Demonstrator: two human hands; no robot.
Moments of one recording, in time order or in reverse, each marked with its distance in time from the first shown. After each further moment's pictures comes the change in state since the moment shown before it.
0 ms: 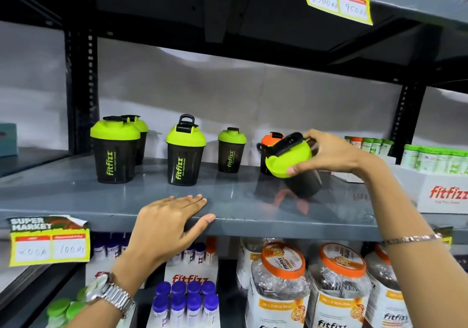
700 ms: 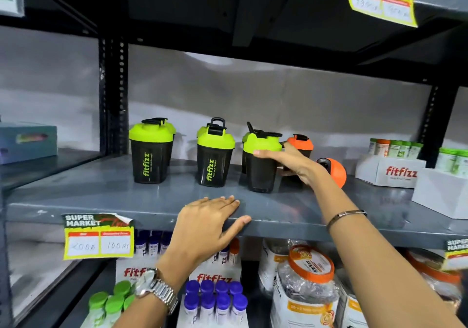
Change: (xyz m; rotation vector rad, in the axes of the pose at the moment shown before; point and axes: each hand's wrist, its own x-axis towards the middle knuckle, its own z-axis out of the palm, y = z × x) left_hand -0.001 -0.003 0.001 -0.064 -0.014 0.006; right_hand 0.066 -0.058 0.103 0.650 -0.073 0.181
